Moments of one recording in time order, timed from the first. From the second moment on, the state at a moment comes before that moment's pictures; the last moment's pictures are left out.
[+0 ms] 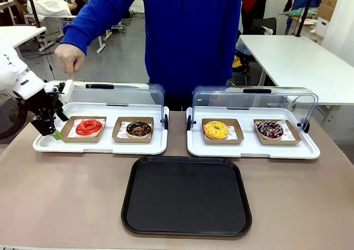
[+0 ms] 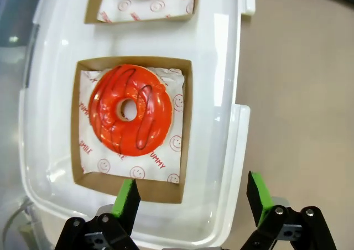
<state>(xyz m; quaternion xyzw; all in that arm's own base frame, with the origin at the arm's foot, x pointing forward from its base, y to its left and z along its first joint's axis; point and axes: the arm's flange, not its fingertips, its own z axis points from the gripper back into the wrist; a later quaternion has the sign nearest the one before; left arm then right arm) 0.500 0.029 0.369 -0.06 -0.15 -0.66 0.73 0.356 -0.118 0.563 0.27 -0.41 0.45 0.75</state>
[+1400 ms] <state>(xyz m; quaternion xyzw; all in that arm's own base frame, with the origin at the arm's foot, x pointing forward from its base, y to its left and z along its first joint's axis) 0.535 0.027 0.320 0.00 -0.11 -0.68 0.73 0.356 -0.119 0.563 0.27 -0.41 0.45 0.75</state>
